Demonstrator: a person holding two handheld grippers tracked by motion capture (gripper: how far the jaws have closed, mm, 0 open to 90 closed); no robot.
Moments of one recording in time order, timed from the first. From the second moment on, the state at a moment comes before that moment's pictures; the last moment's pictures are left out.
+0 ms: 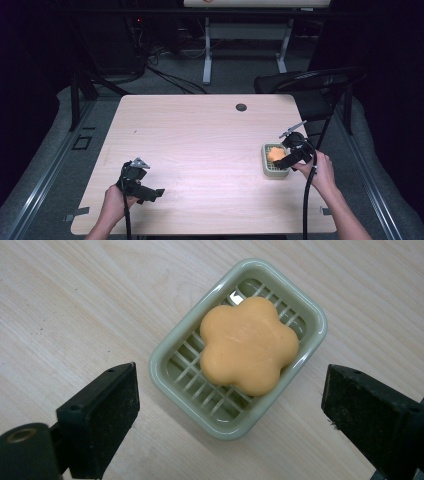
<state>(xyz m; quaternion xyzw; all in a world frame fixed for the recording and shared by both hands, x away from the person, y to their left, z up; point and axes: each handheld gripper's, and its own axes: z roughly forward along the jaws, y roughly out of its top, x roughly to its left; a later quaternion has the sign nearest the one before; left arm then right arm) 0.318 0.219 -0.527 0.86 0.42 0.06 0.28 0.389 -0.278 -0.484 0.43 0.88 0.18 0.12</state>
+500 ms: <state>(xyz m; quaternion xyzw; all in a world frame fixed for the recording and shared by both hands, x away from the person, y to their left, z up) 0.318 0.218 -0.527 0.86 0.42 0.06 0.28 0.362 -0.276 -0.482 0.41 0.88 0.18 0.12</state>
